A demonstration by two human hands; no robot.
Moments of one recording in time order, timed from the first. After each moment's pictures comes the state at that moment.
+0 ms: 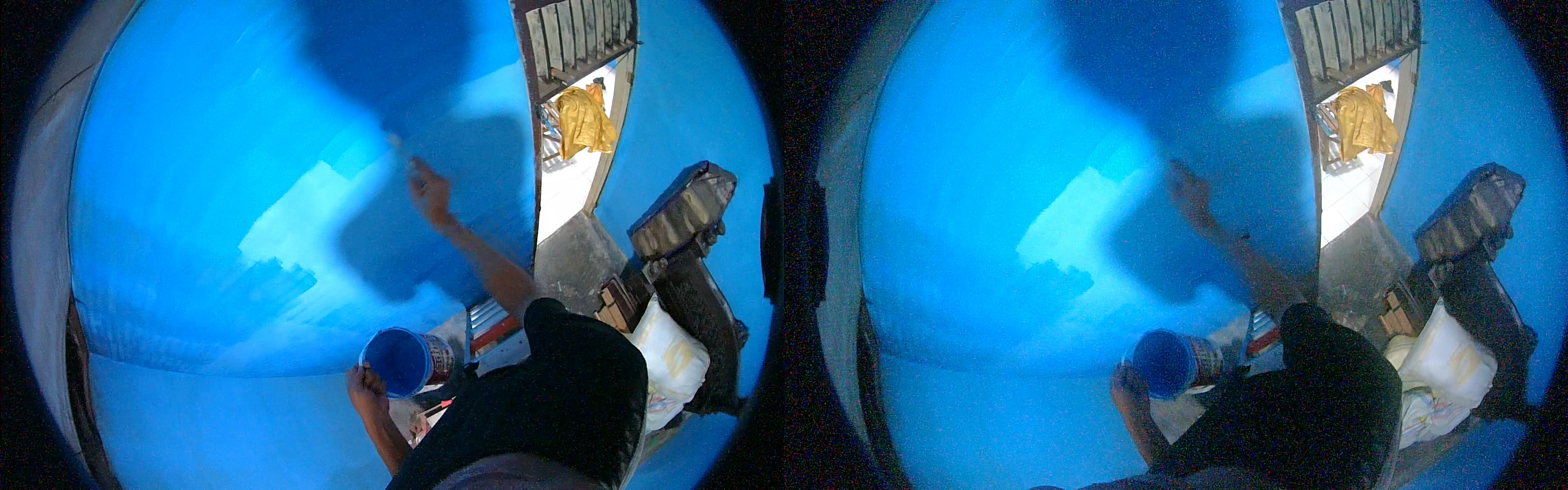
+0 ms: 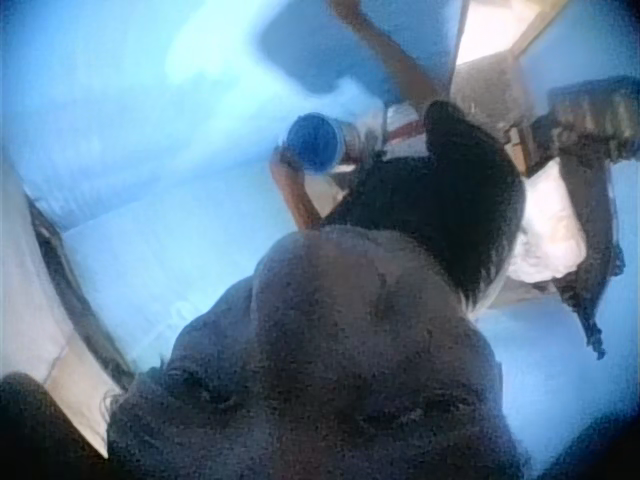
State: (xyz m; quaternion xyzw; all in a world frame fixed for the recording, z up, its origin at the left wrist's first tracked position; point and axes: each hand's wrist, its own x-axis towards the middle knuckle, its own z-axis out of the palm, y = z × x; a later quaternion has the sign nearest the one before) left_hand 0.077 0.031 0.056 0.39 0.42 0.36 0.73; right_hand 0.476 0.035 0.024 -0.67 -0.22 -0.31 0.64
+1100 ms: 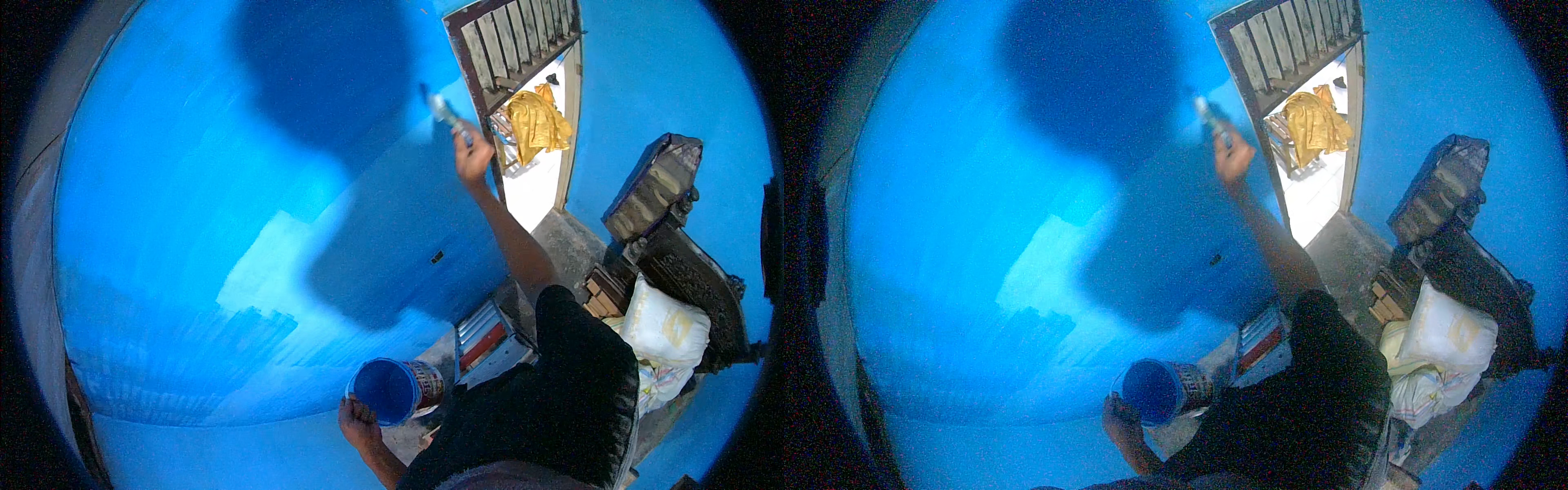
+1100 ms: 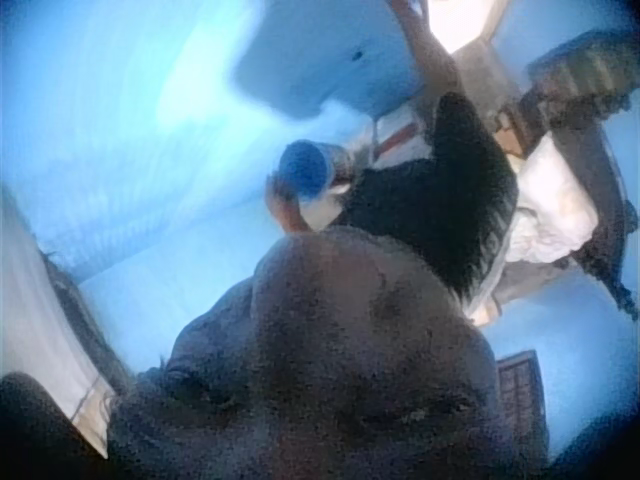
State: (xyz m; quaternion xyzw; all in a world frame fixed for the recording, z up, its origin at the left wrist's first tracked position) left_hand 0.083 0.033 0.059 0.43 0.44 0.34 0.71; right_hand 0.594 -0.131 0.055 -0.59 -0.10 -0.48 0.65
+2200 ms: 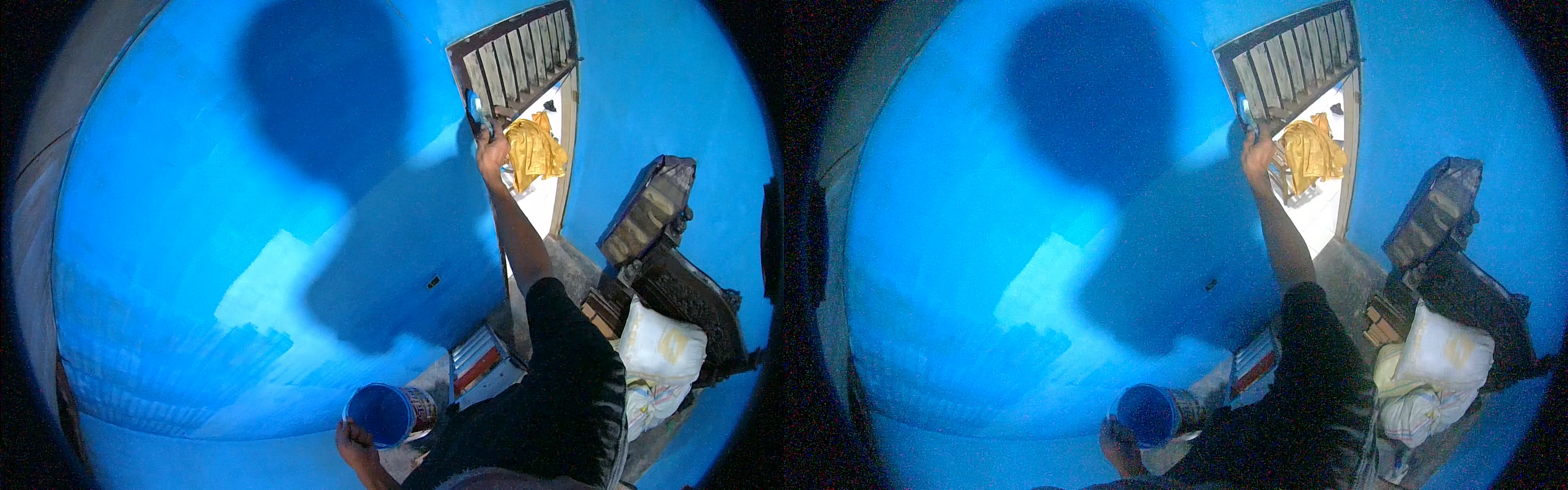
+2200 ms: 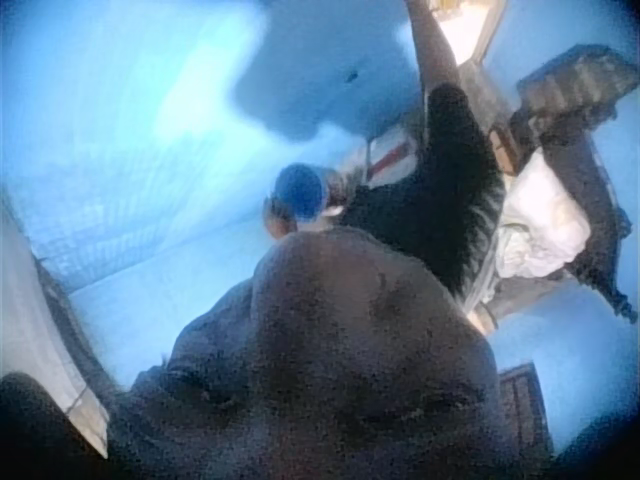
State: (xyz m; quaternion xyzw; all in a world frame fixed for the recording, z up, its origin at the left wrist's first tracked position) left_hand 0.070 0.027 0.050 0.42 0.42 0.36 0.72; right_hand 0.675 -0.183 0.059 -0.67 0.01 -0.47 0.58
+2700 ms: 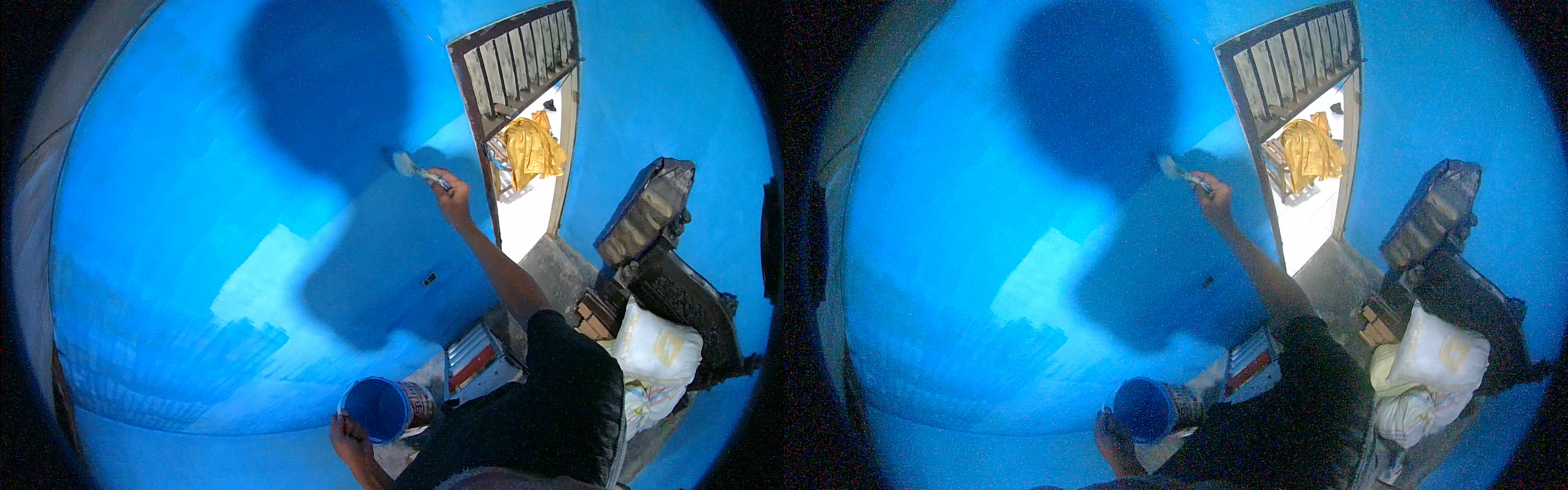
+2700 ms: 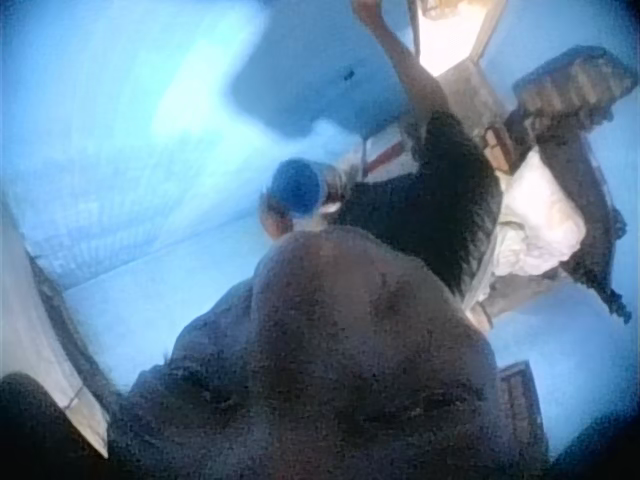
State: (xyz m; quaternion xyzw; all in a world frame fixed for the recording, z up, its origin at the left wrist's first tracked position) left_hand 0.076 0.029 0.050 0.39 0.43 0.35 0.74; right_hand 0.587 -0.103 0.017 -0.56 -0.22 -0.25 0.76
